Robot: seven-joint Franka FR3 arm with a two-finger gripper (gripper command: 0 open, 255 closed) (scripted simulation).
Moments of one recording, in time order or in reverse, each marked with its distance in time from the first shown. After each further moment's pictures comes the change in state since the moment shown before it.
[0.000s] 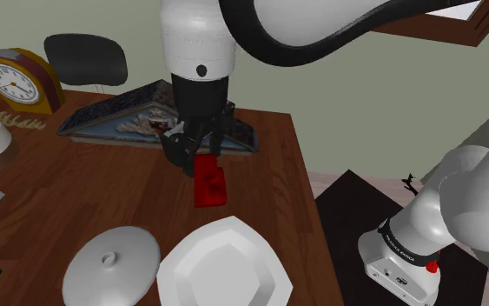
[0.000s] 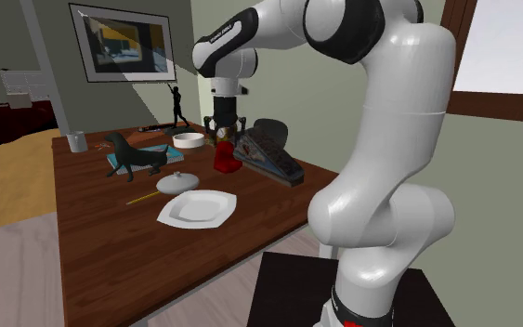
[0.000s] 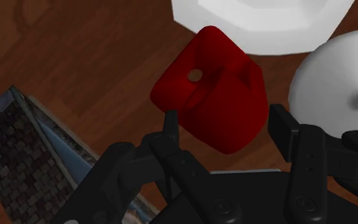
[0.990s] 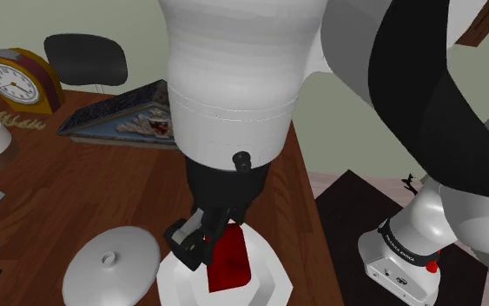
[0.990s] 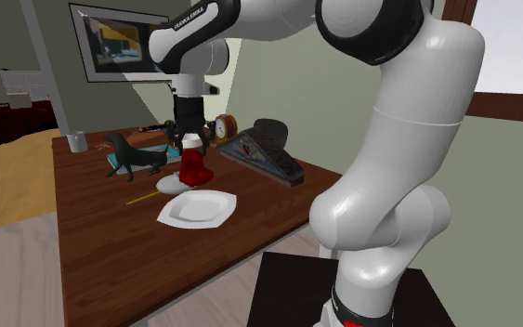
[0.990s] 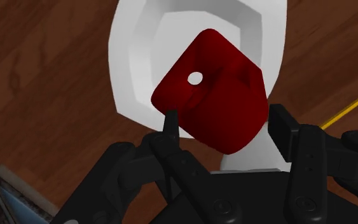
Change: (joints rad) arm 0.111 -0.135 0.122 -0.093 0.092 -0.003 0.200
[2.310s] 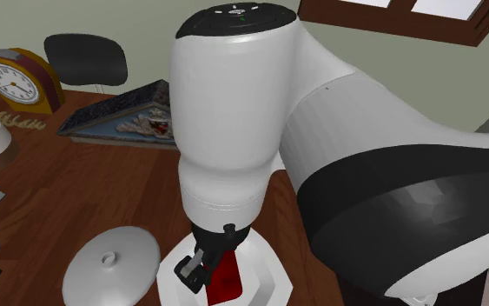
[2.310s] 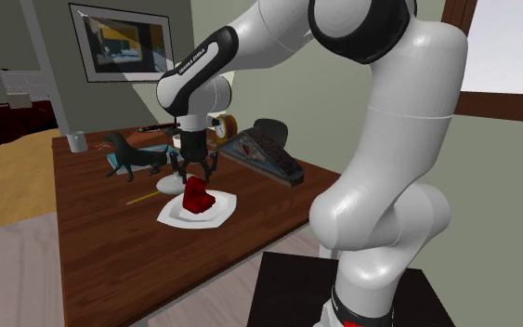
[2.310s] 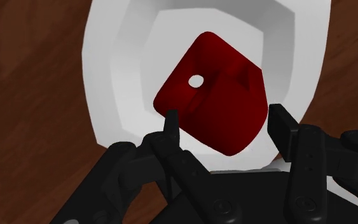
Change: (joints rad) arm 0.004 0.078 0.027 -0.173 -0.035 0.239 0.020
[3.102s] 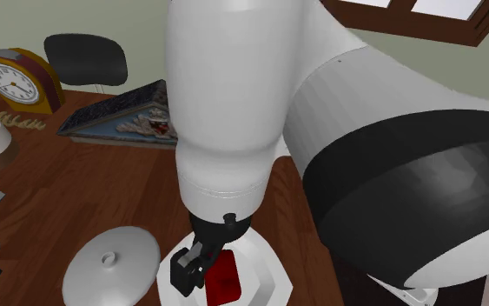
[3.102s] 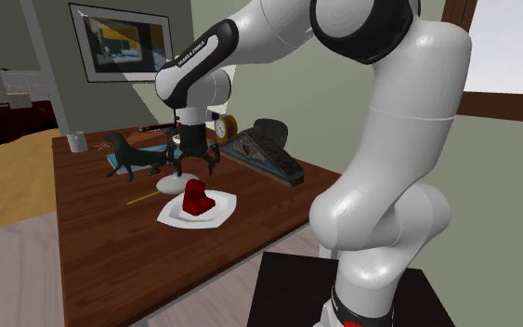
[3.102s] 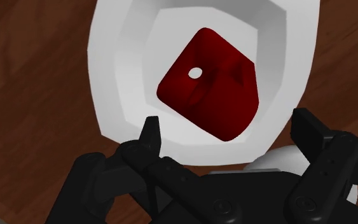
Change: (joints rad) arm -0.002 -0.018 -0.005 0.031 0.009 -0.045 -0.007
